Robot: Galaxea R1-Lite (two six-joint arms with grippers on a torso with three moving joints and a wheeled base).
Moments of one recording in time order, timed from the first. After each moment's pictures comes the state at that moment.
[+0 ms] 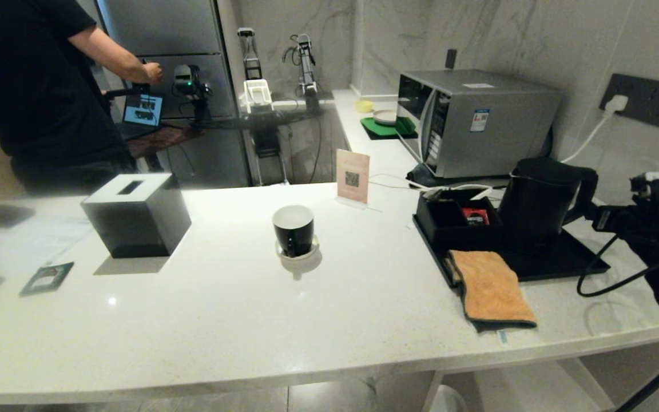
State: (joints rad) left arm 0.00 0.00 0.00 -0.01 -0.03 0.07; right arm -0.37 2.24 -1.00 -1.34 0.09 -0.10
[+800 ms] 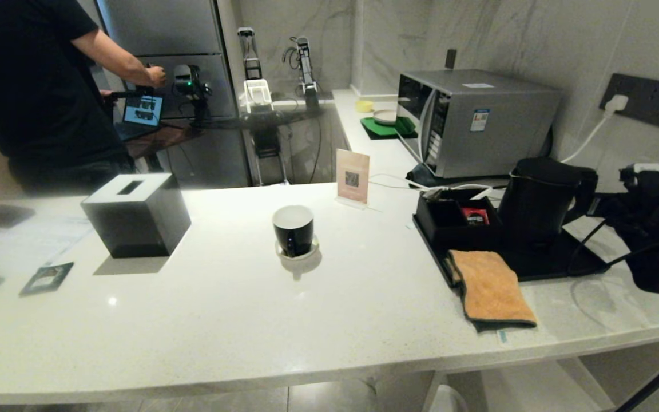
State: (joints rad) left arm 0.00 0.00 0.00 -0.01 -0.03 0.07; right arm -0.37 2.40 -1.30 -1.30 0.09 -0.10
